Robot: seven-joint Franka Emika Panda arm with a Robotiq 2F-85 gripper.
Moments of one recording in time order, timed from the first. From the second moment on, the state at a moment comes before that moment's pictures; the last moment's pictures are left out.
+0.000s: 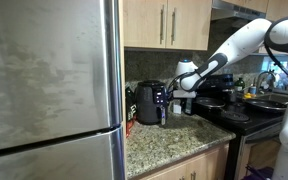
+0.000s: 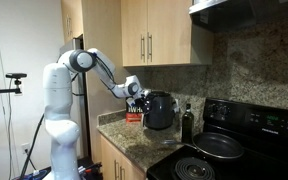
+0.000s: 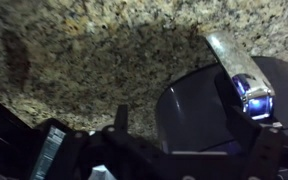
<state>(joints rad) 0.19 0.01 0.04 -2.23 -0.30 2.59 0.74</state>
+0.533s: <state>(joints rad) 0.16 -0.45 0.10 -2.37 -0.22 2.31 0.67</state>
